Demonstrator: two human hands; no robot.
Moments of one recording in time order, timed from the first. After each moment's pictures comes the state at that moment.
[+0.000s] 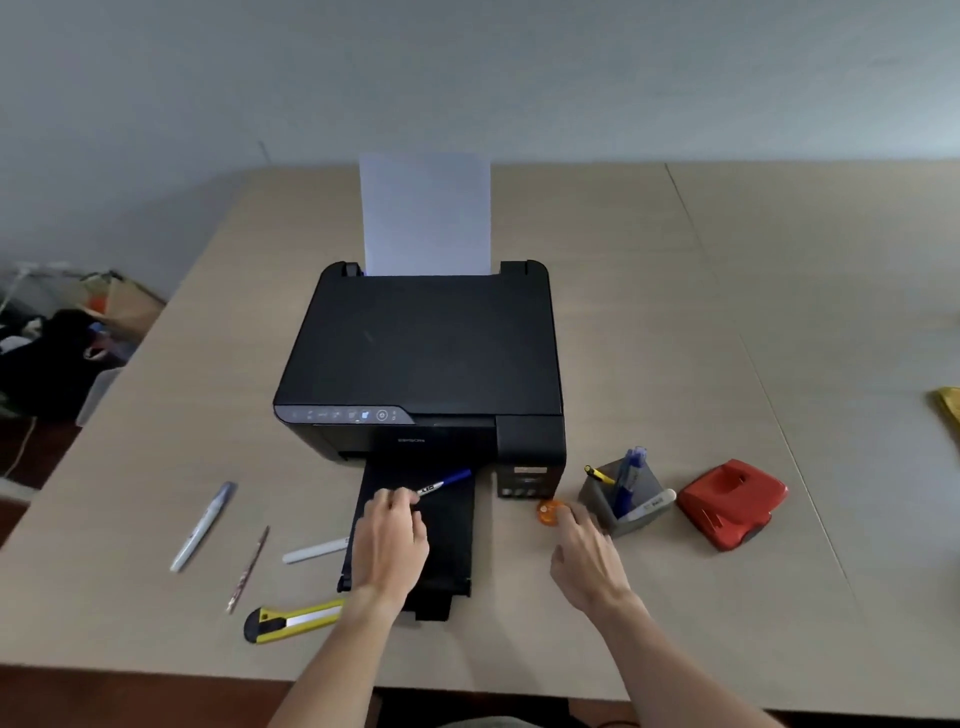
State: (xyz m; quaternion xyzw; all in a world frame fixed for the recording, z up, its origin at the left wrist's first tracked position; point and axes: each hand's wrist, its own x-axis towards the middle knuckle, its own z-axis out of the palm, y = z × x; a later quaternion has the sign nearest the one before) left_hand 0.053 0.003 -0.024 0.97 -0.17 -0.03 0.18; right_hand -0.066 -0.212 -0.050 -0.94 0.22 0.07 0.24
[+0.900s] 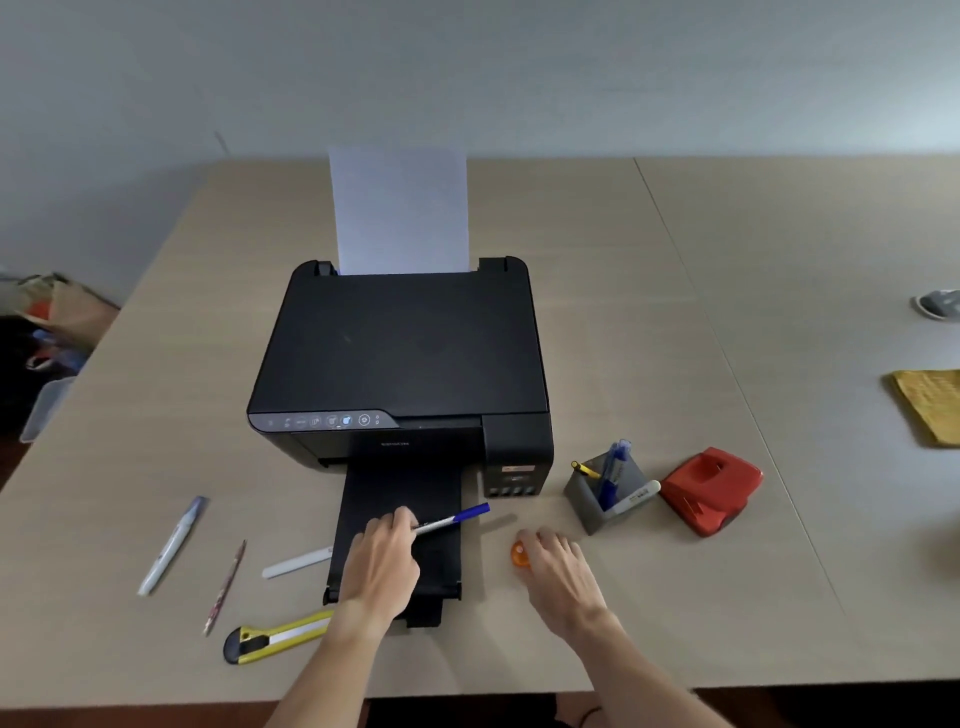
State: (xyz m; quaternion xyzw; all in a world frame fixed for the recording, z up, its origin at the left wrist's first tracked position) left_hand 0.050 0.013 -0.038 0.96 -0.26 -0.11 0.06; right_hand -0.078 -0.183 -0.068 -0.97 0.14 0.08 0.18
